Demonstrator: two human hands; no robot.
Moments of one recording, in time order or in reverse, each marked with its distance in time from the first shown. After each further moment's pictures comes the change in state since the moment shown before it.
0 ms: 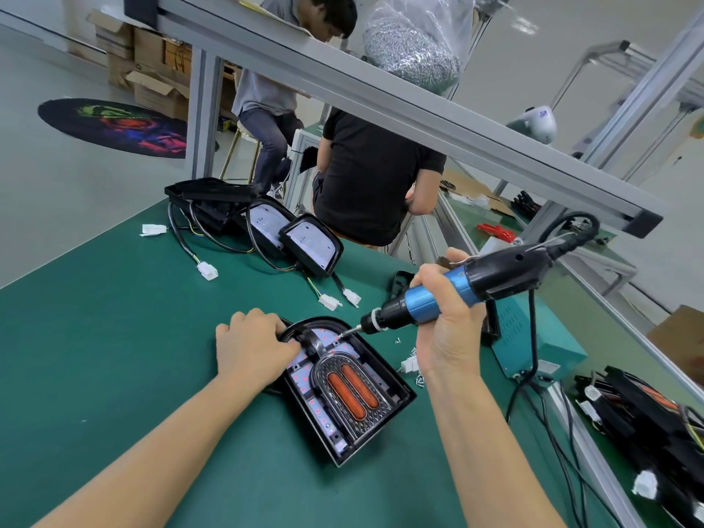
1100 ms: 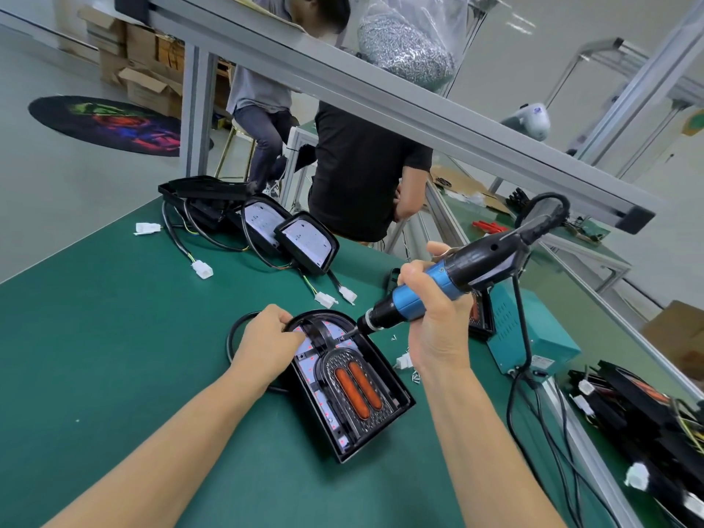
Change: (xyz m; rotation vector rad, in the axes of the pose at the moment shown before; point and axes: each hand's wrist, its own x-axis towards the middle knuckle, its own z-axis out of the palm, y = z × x) left_hand 0.001 0.010 0.014 -0.728 -0.118 -0.115; right_hand 0.000 0.001 0.001 -0.091 -0.102 0.014
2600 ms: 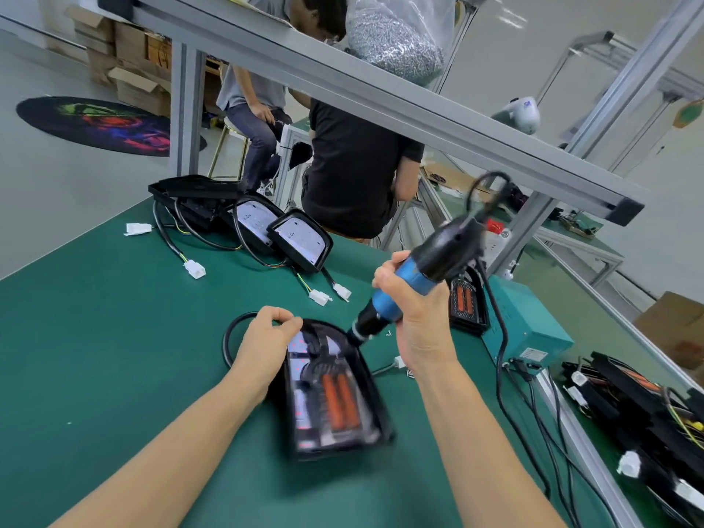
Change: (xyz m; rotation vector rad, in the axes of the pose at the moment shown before) left_hand -0.006 -0.003 0.008 -0.344 -0.027 -0.040; right_hand 0.000 0.008 -0.002 -0.098 -0.156 0.017
